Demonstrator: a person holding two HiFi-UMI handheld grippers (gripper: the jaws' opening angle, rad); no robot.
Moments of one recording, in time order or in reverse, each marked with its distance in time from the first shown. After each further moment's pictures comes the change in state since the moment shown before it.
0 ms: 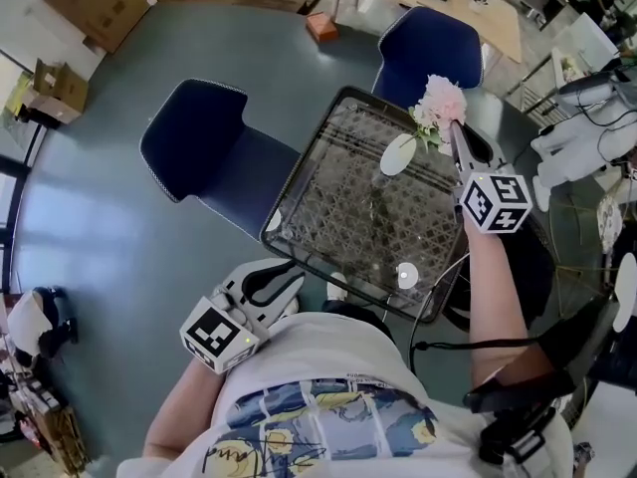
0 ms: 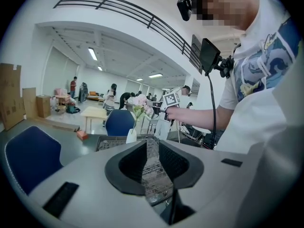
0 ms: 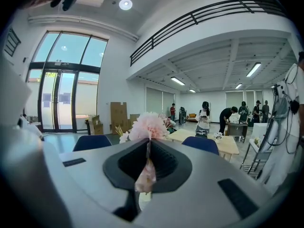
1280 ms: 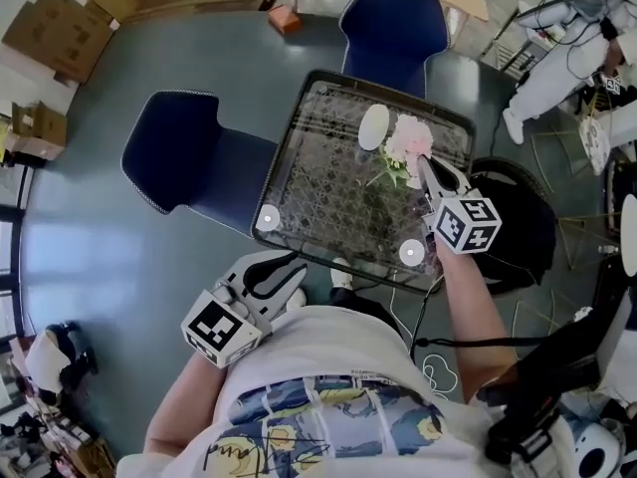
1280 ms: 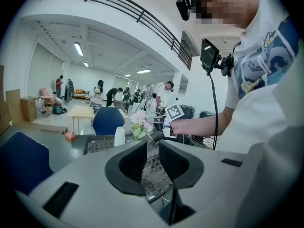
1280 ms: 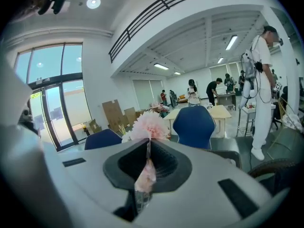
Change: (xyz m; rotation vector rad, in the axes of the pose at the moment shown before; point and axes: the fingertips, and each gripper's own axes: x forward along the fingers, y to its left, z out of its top) left arm 0.031 -0.022 -0.015 0.081 0.066 -0.138; right arm -0.075 0.026 -0.133 0.283 0.132 -0.059
